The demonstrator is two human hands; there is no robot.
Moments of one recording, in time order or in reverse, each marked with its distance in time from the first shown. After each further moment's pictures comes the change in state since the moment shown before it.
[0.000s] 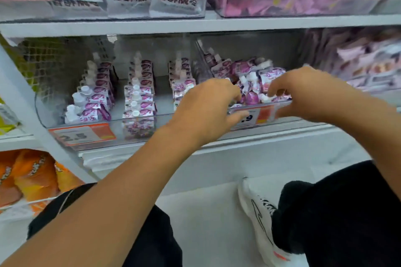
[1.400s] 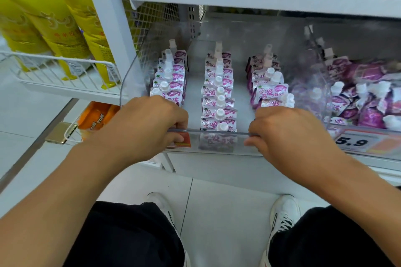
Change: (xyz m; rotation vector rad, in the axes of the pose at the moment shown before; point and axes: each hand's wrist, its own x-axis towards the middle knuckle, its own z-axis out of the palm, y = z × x) left_hand -0.150 -0.129 -0.070 0.345 -0.288 -0.399; right_hand 0.036 -0.170 0.049 -0.004 0.241 -0.571
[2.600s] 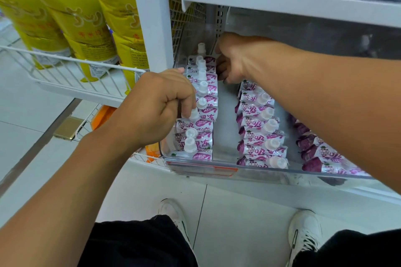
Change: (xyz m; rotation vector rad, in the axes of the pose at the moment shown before) left_hand 0.024 -0.089 0.011 -0.577 0.397 0.126; right_hand 0.267 -0.035 0.011 1.502 -0.400 0.896
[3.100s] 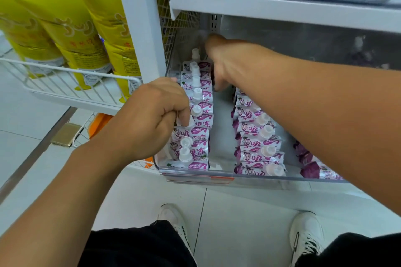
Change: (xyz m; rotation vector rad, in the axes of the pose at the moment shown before) left_hand 0.001 0.002 -0.002 0.123 -0.056 0.019; right_hand -0.003 -0.008 0.018 0.156 0.030 0.054
